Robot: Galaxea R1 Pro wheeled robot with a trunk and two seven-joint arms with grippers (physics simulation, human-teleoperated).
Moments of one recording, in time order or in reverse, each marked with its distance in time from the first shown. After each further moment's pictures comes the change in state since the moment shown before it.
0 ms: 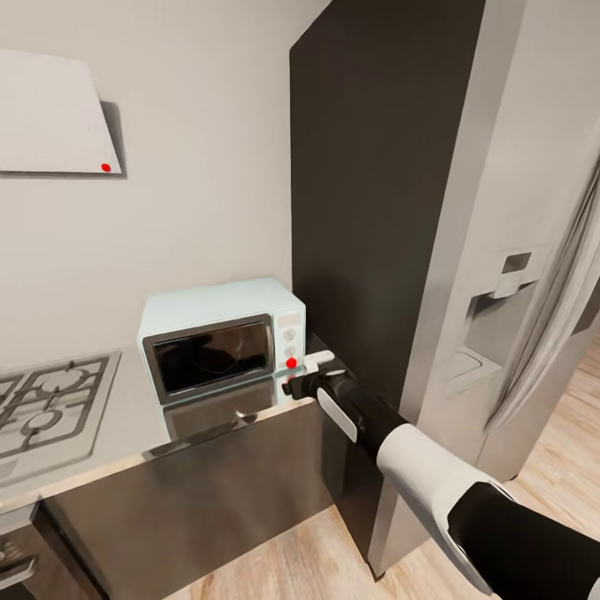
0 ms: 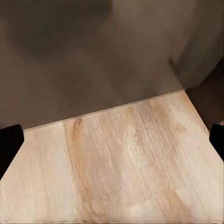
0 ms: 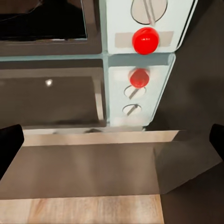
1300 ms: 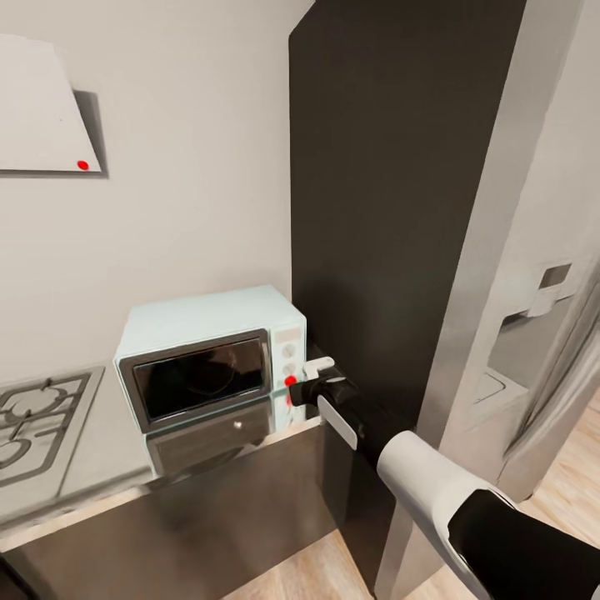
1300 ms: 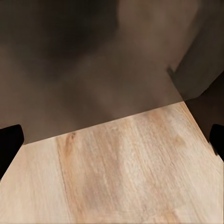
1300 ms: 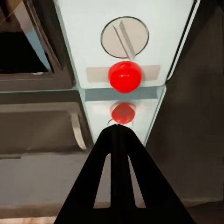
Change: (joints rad) left arm 0.007 -0.002 -0.011 0.044 0.000 -0.042 -0.001; right arm 0.026 0.000 0.000 0.005 -0.001 -0.024 0.000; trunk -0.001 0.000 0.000
